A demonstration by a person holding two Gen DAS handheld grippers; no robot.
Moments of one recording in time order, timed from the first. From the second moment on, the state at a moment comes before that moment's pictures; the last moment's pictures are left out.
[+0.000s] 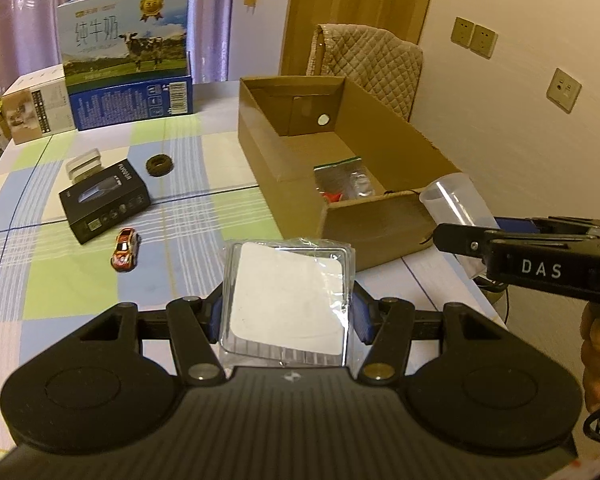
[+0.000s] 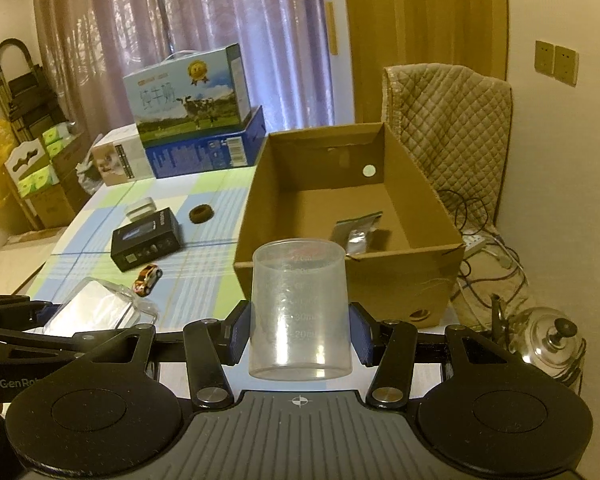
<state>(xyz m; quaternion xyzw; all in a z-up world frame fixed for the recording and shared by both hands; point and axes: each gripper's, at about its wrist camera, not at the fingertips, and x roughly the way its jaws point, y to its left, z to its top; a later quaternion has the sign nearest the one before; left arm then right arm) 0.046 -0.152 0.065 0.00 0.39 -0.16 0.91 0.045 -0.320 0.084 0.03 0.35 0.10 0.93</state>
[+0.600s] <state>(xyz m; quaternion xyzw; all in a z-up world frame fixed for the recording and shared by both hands) 0.075 -0.188 0.081 0.01 0.38 -0.20 0.90 0.067 -0.349 0.091 0.03 0.34 0.09 0.94</state>
